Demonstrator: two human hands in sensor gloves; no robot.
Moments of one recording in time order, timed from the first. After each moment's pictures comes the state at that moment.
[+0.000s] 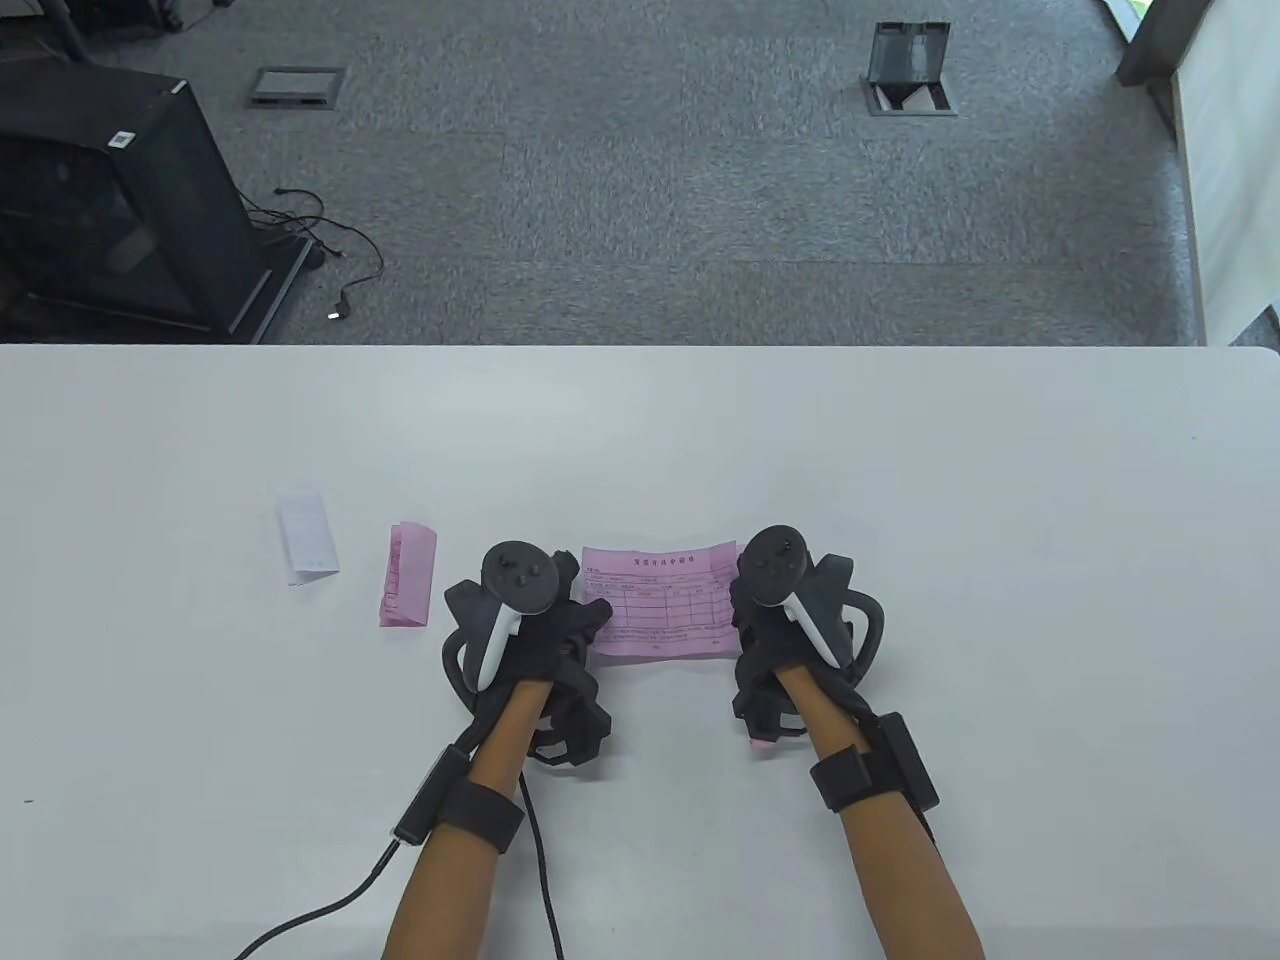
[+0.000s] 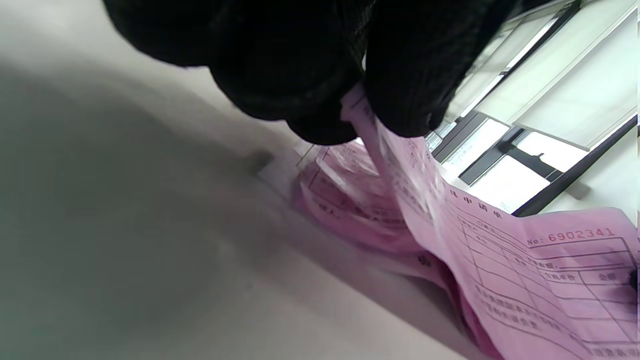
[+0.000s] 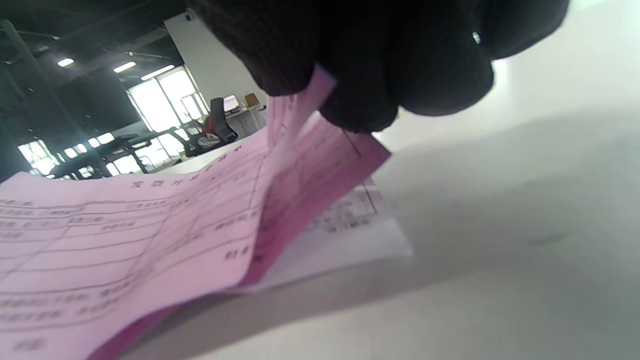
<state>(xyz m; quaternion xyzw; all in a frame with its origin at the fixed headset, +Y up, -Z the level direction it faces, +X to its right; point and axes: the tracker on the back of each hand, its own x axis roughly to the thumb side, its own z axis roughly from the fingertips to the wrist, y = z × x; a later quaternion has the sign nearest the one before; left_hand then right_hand) -0.132 -0.769 -0.339 -0.12 0.13 0.29 0.94 0.123 -0.753 -0.357 -0.10 0.03 0.98 0.15</state>
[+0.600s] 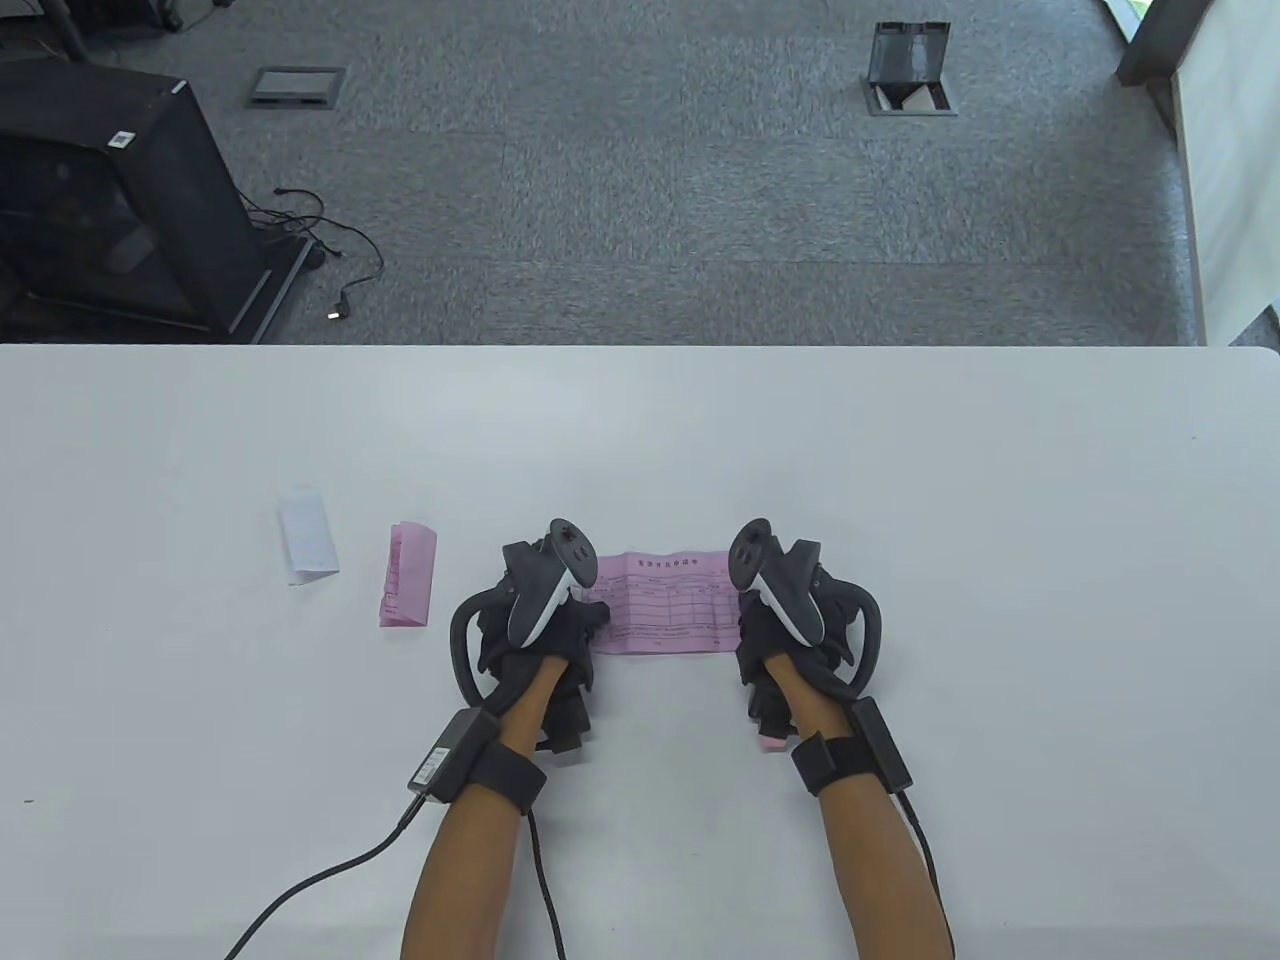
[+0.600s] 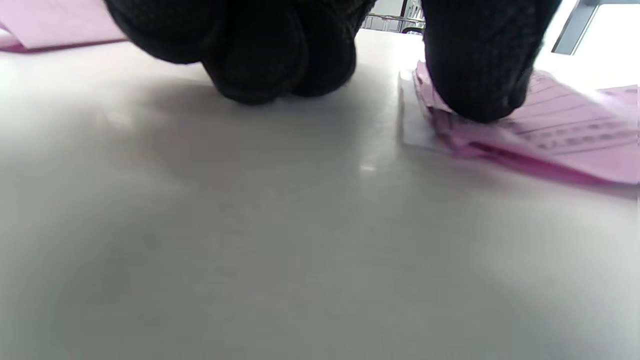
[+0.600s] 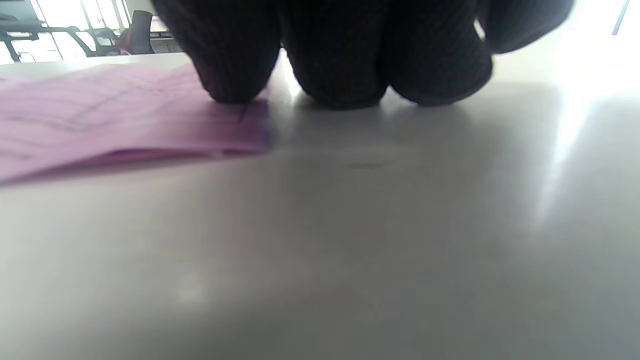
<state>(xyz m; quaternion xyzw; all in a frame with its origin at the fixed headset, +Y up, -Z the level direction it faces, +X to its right) -0.119 -0.772 -0.362 -0.17 0.17 0.04 0.97 0.122 -0.773 -0.371 -0.16 0.07 0.98 -0.02</state>
